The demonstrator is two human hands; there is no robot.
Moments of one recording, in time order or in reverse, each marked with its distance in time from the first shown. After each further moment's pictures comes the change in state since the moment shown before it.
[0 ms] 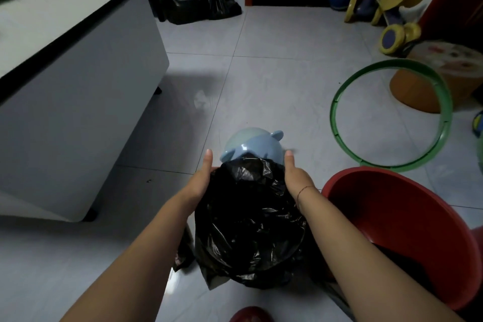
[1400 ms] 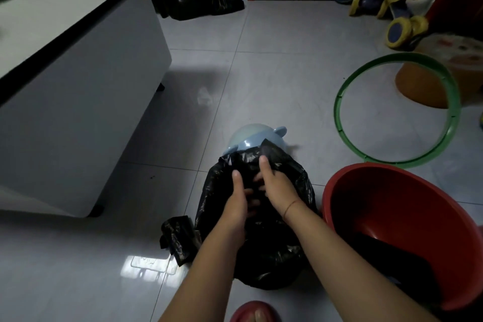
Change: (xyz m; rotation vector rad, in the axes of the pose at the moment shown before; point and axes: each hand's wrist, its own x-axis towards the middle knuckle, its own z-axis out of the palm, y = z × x) left_hand -0.057 0.005 0.080 -0.359 0.065 -0.229; right_hand -0.032 0.005 0.034 0.090 -0.140 -0.332
